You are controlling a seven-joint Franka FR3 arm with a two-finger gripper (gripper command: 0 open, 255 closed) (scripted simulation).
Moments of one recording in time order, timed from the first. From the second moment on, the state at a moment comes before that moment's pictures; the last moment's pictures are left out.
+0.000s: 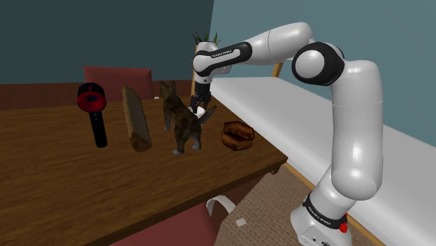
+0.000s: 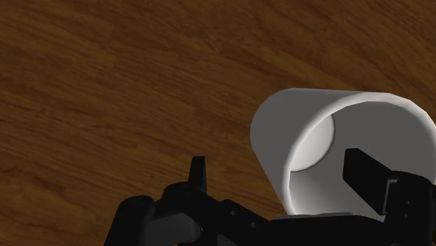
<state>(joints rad) -0.03 0.50 0.02 -1.56 0.04 1.98 -0.23</state>
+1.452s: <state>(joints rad) -0.03 0.45 0.02 -1.49 0.04 1.86 -0.23</state>
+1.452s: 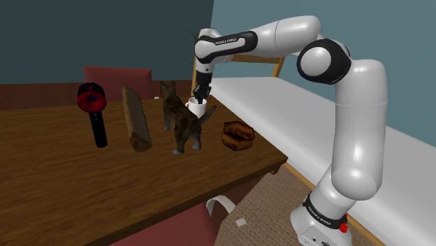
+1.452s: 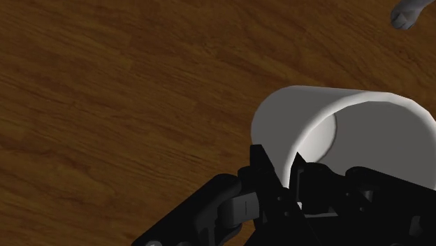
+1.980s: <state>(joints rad) -0.03 0.44 0.02 -1.40 0.03 1.76 -0.22</state>
